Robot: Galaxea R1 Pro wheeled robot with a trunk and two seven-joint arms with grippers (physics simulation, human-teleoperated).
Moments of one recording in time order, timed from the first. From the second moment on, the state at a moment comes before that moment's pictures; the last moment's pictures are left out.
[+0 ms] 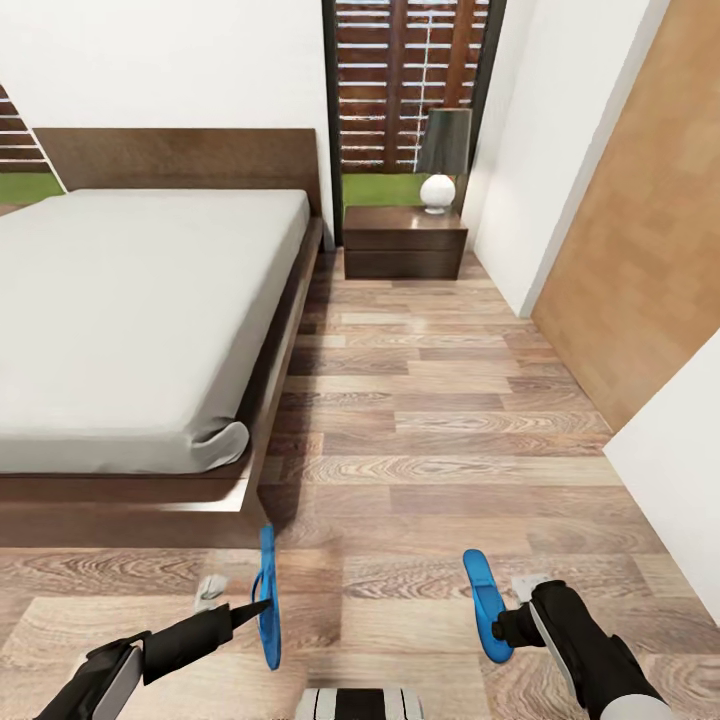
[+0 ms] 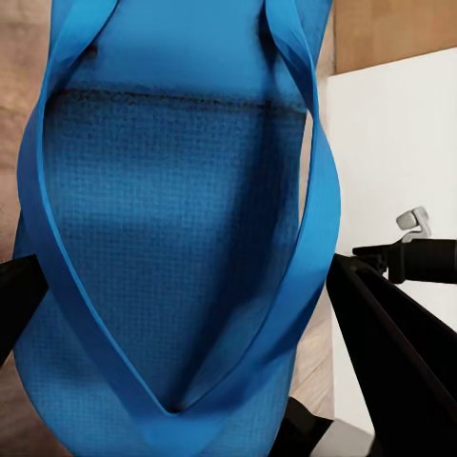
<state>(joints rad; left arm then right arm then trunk) -0.38 0.19 0.09 -0.64 0.36 0.44 -1.05 -0.46 -0.11 -0.03 -0.79 0.19 0.82 0.17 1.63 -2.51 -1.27</state>
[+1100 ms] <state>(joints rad) -0.38 0.19 0.10 -0.60 0.36 0.41 -1.05 -0.46 -0.11 -0.03 -0.78 0.19 0.82 0.17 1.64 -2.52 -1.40</state>
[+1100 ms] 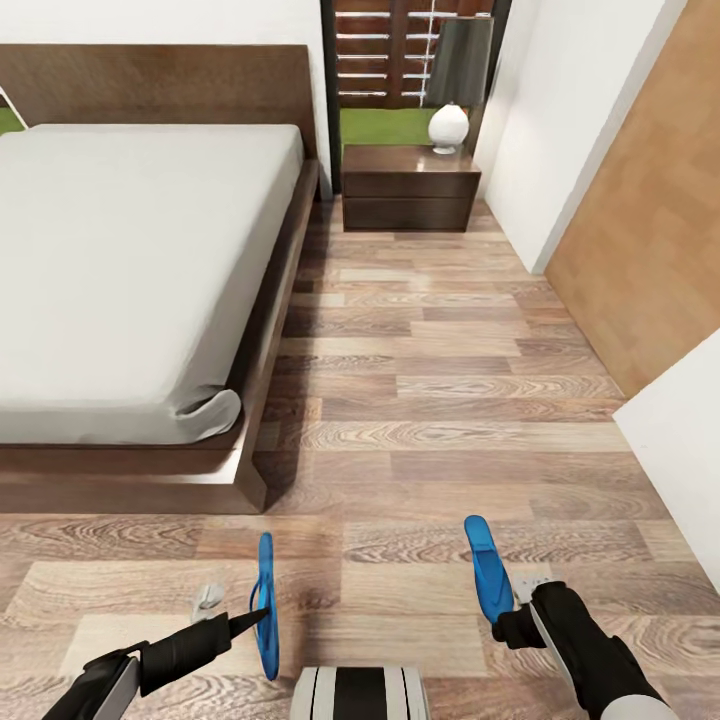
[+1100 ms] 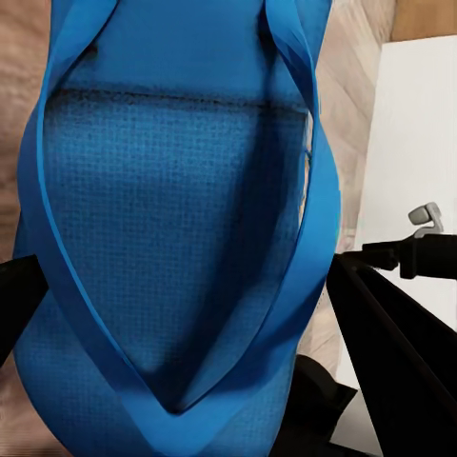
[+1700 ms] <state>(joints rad) -0.38 0.19 0.10 -0.56 0.36 0.36 -1.05 -0.46 -0.10 -0.03 -0.78 0.19 0.82 0.17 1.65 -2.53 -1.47</state>
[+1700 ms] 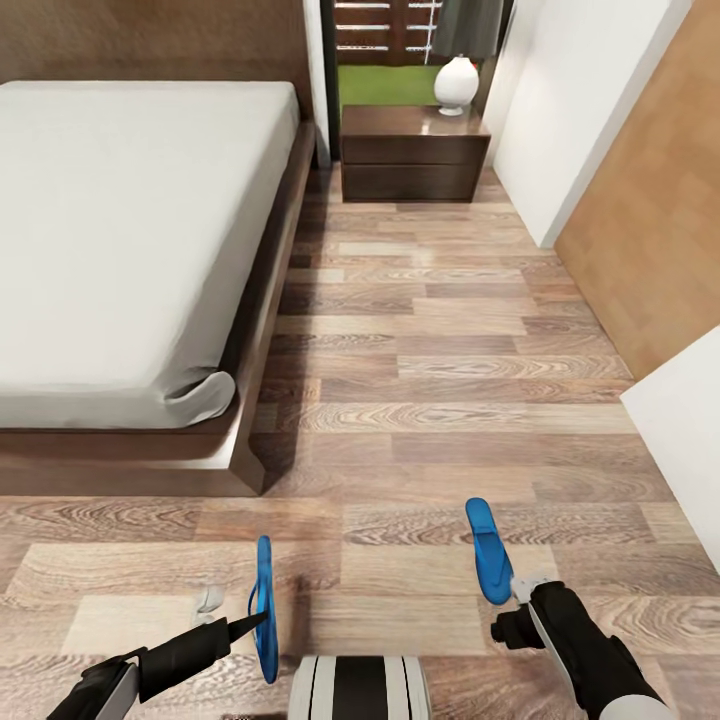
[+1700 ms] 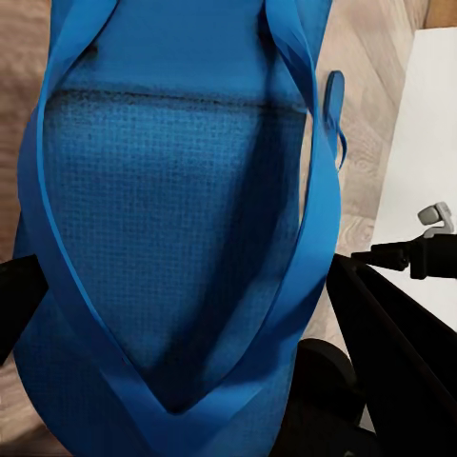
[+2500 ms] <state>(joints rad) -0.38 0.20 0.10 -0.56 0.36 0.36 -1.05 -0.46 -0.10 -0.03 -0.78 0.19 0.82 0.17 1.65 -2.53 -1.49</state>
